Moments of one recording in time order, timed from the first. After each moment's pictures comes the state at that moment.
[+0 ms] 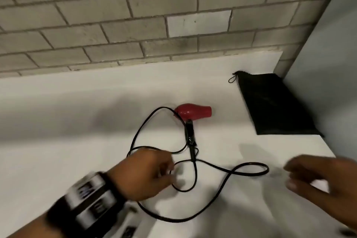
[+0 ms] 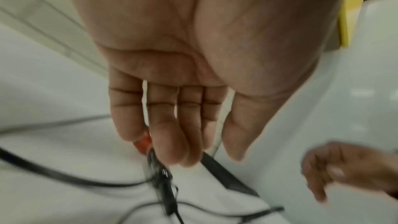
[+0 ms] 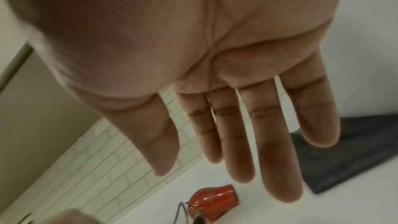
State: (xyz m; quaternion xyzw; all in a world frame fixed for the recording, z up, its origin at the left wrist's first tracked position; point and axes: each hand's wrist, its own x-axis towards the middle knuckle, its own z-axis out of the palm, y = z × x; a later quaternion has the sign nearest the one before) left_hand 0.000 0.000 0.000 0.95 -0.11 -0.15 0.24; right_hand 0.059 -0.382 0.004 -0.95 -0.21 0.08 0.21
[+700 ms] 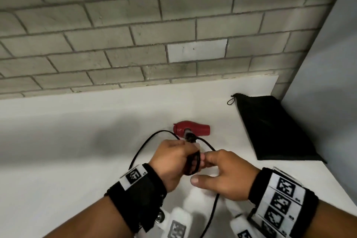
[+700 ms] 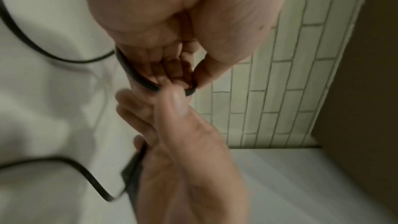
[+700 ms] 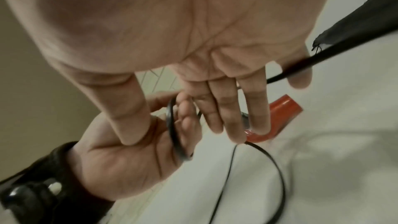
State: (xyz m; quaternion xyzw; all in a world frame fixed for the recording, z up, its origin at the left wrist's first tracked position) left_hand 0.078 -0.061 0.000 0.60 0.22 -0.11 0.76; right_hand 0.107 -0.218 -0.007 -0.85 -0.28 0.24 0.38
